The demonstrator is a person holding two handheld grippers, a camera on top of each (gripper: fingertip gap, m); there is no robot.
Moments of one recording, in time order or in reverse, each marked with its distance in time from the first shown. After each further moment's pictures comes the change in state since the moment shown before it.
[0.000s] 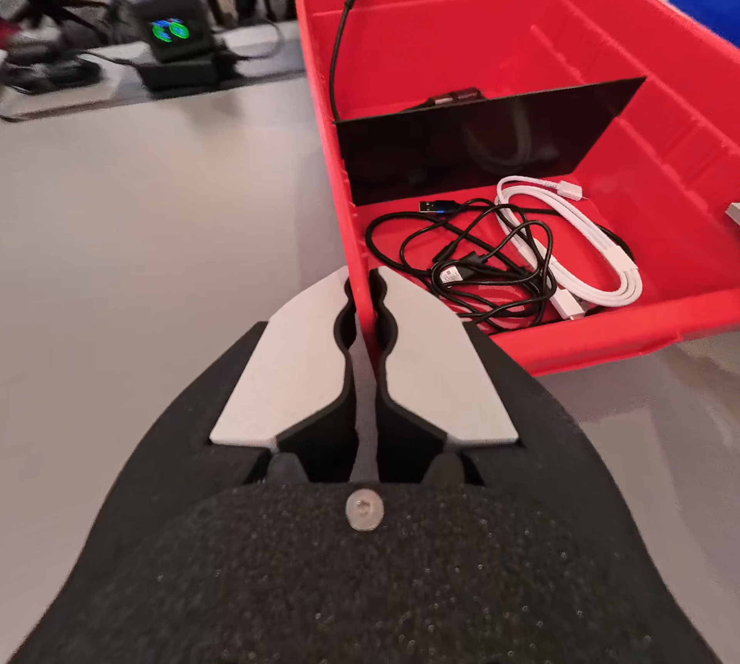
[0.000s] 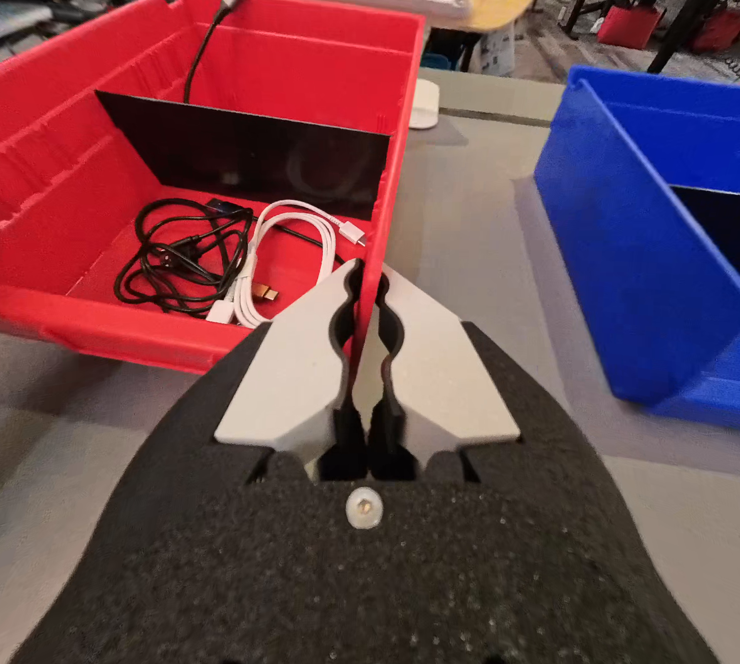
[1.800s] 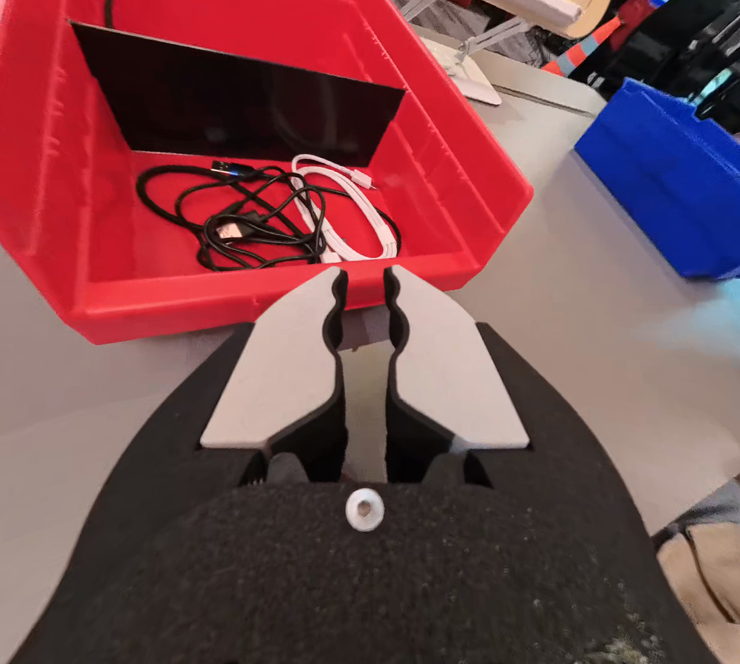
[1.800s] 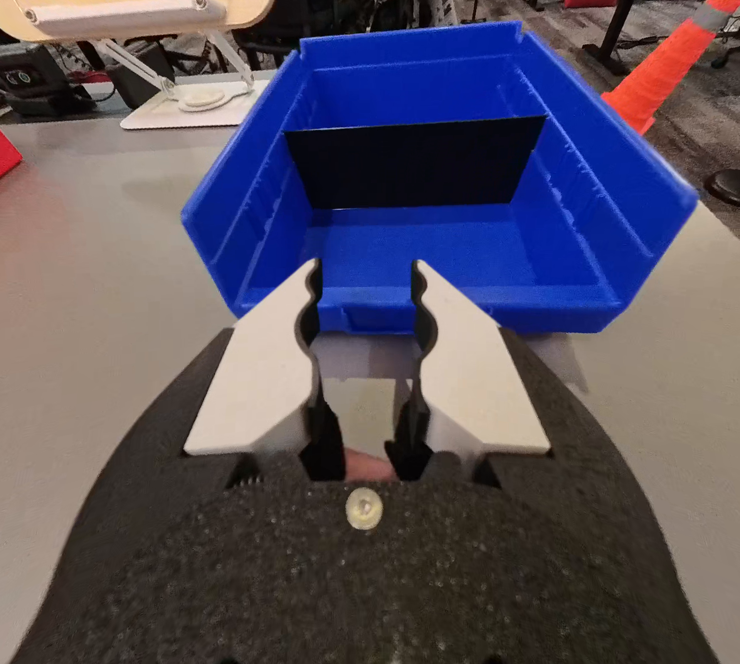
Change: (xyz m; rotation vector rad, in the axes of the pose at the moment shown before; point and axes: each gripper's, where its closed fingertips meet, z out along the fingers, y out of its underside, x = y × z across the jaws) left arm -0.103 0.045 -0.052 0.028 0.206 -0.324; right arm 0.236 0.039 -0.045 0.019 0.021 0.162
